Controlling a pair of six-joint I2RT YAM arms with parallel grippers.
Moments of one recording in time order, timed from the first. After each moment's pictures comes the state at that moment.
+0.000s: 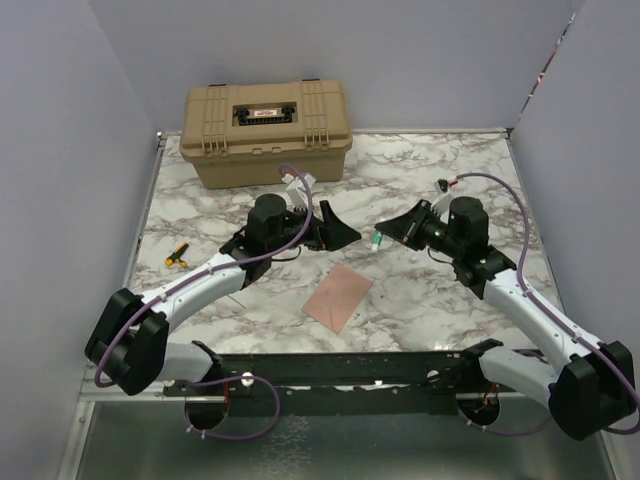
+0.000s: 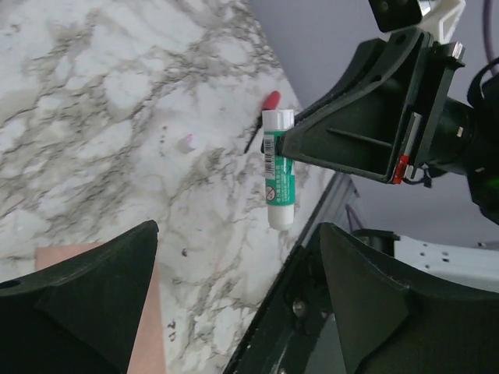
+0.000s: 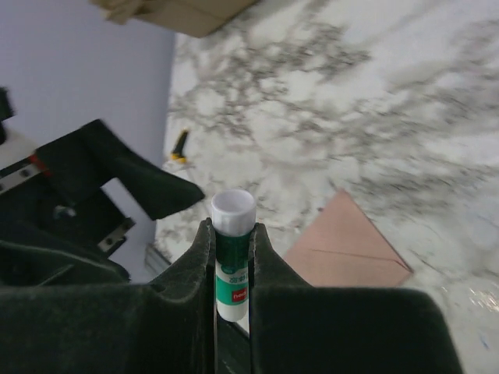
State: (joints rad) left arm -0.62 1.31 0.77 0.29 0.43 -0.74; right arm 0.37 1.06 0.68 -0.06 -0.30 0.86
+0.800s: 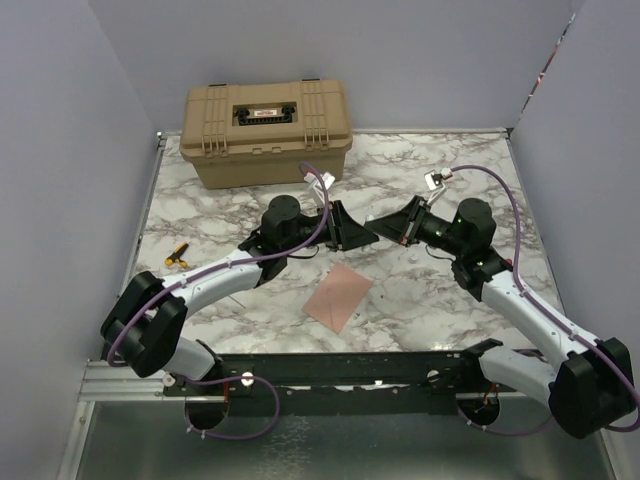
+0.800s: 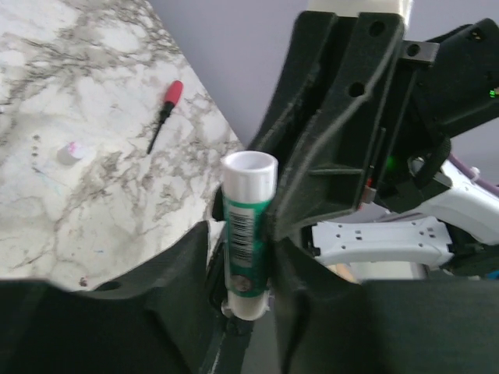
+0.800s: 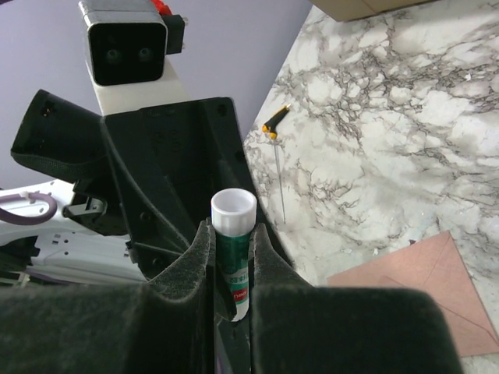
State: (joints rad) left arm -0.71 1.43 0.82 0.56 0.55 -0.94; right arm 0.39 1.05 0.65 0.35 -0.64 0.88
